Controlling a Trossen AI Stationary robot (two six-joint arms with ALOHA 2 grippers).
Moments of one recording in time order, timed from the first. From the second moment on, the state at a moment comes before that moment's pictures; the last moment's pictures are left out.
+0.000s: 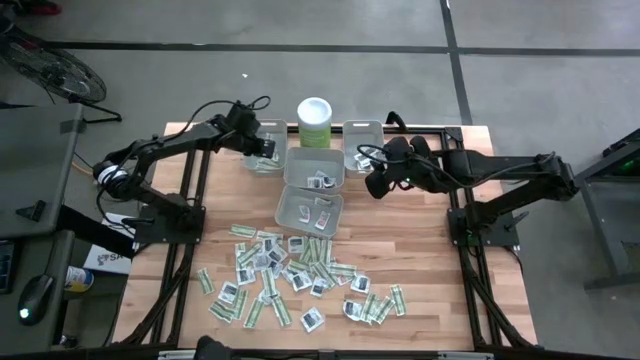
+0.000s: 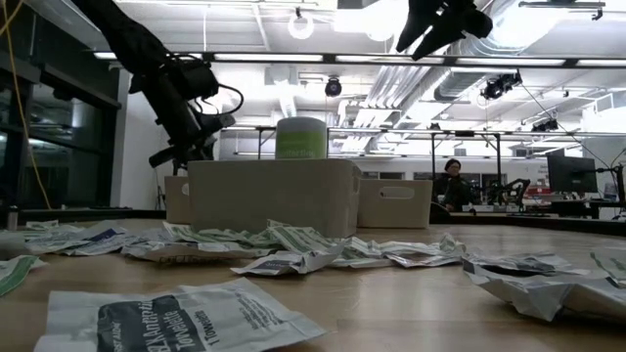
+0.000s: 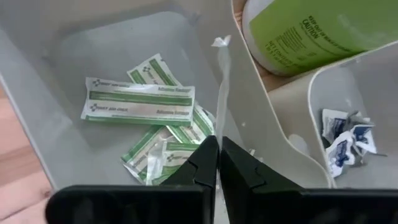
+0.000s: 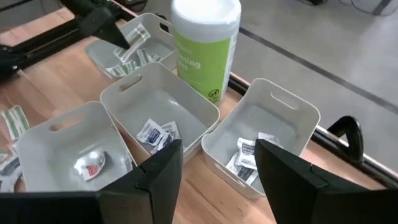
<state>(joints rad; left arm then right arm) 0.85 1.41 0.83 -0.36 0.17 -0.42 0.00 1.27 1.26 -0.81 0.64 0.62</state>
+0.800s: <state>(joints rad) 0.85 1.29 0.83 -0.34 0.22 -0.17 0.02 1.27 1.26 -1.11 0.26 0.70</state>
